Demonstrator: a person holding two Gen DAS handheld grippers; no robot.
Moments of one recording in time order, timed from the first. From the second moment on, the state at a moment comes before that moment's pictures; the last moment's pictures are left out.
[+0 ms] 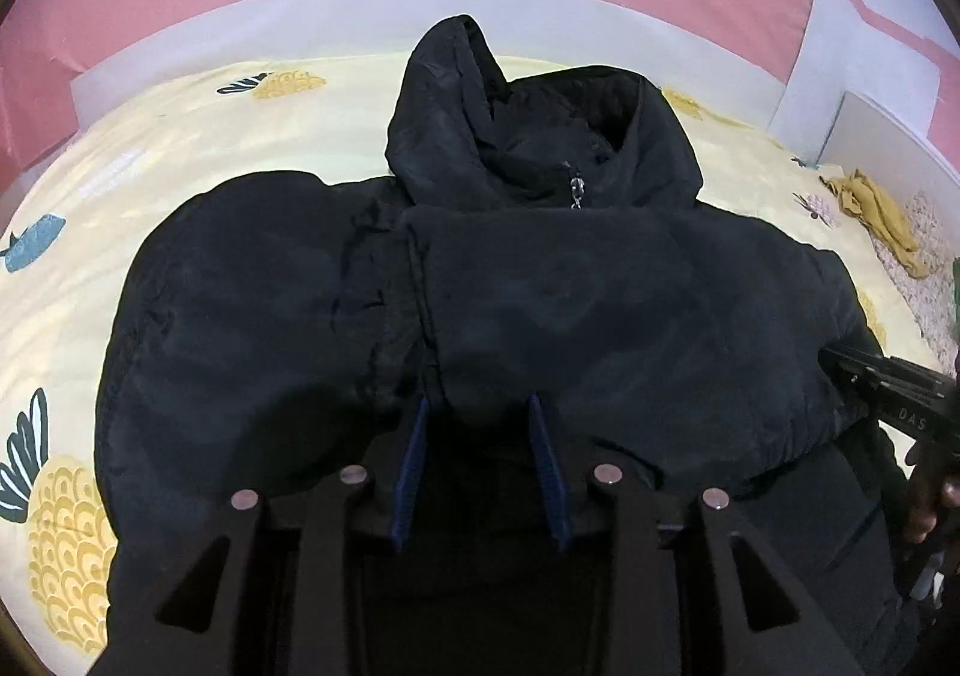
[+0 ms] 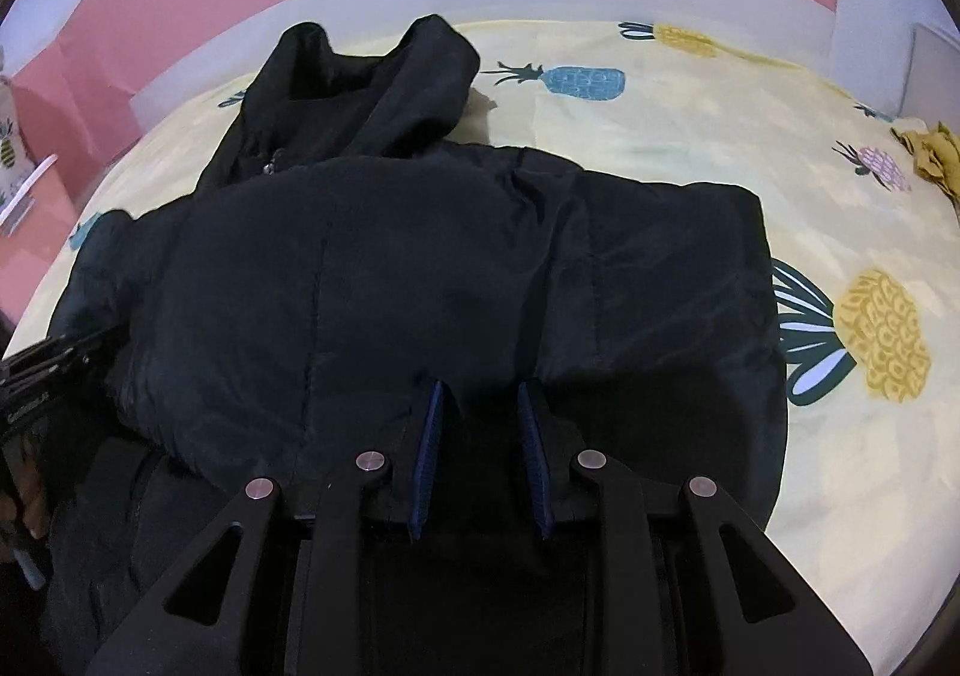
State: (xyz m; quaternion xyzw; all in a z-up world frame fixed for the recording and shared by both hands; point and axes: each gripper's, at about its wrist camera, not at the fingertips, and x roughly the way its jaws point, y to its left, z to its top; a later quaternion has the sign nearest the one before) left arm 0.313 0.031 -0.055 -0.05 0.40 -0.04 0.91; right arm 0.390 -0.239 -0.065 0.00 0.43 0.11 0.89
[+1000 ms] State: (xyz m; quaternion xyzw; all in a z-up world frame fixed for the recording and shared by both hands) left arm 0.096 0.008 0.080 -0.06 0.31 -0.08 0.95; right arm 0.171 -0.221 0.096 0.03 0.30 0.13 0.94
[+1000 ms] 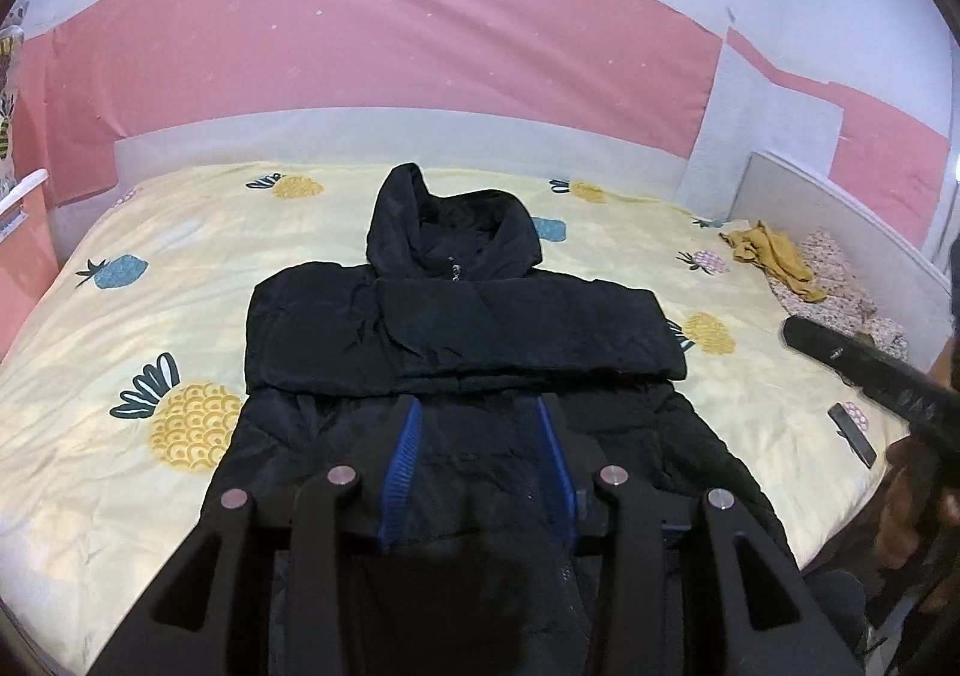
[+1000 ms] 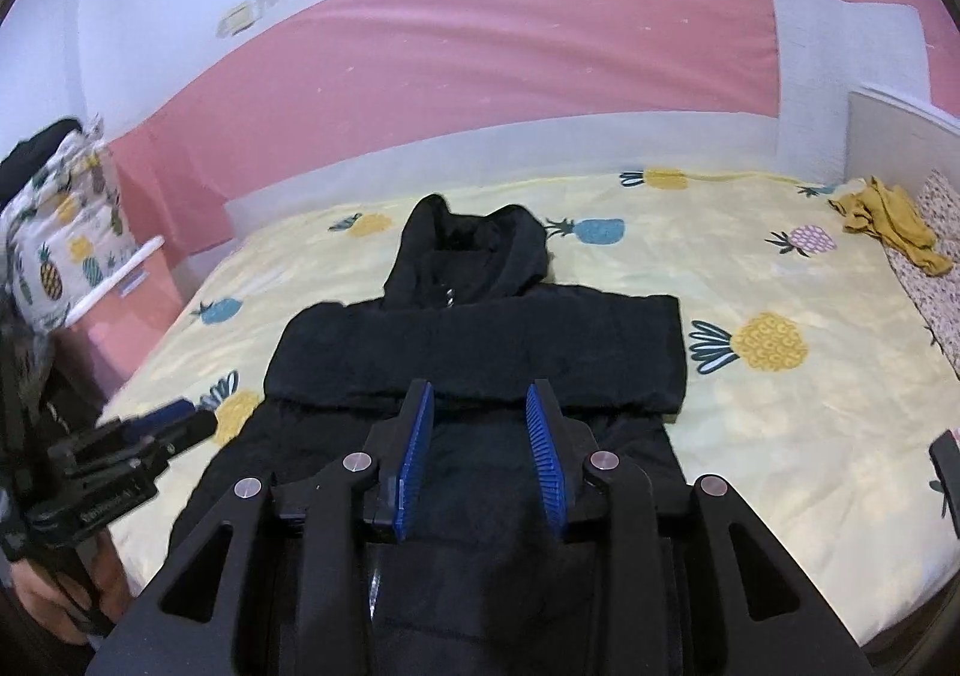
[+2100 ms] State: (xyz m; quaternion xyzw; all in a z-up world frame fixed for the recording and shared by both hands) left arm 0.459 0.054 0.029 -0.02 0.37 -0.01 0.93; right arm 0.527 -0.197 0.023 0.04 0.39 0.15 0.91
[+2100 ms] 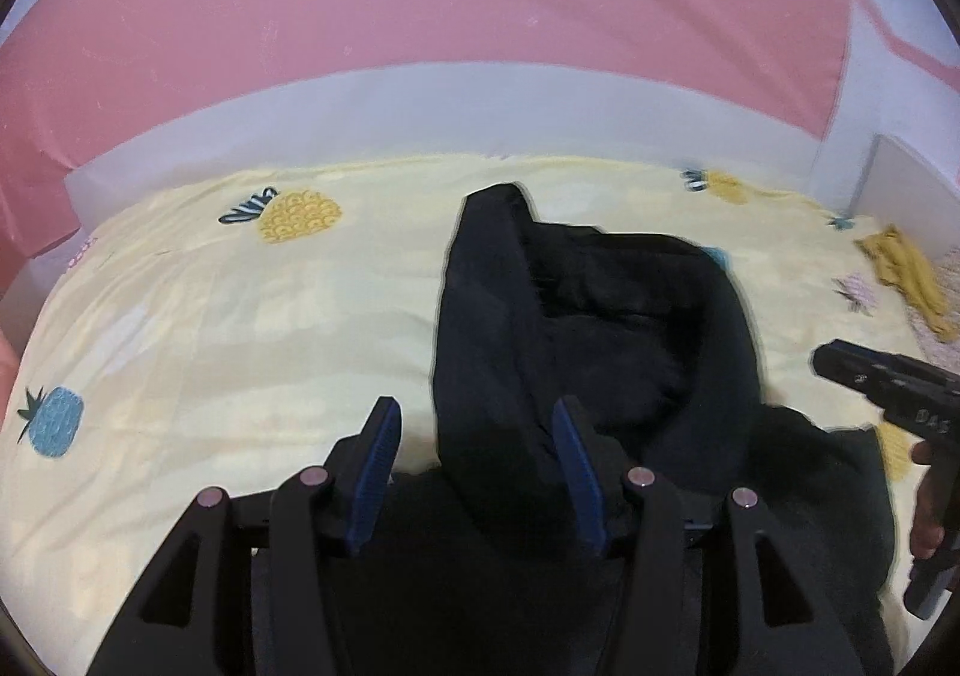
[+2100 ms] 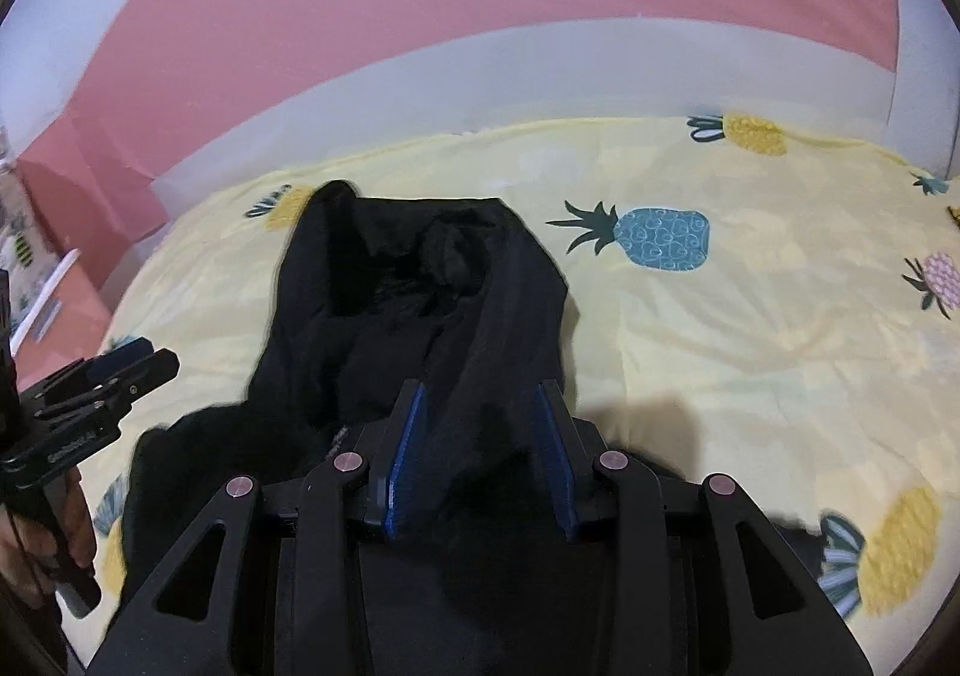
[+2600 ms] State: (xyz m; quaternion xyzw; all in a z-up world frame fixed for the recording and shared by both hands) left arm 0.576 0.050 -0.031 -0.05 0.44 -0.01 0.89; right arm 0.639 -0.167 -0.014 -0.01 0.45 0.13 0.89
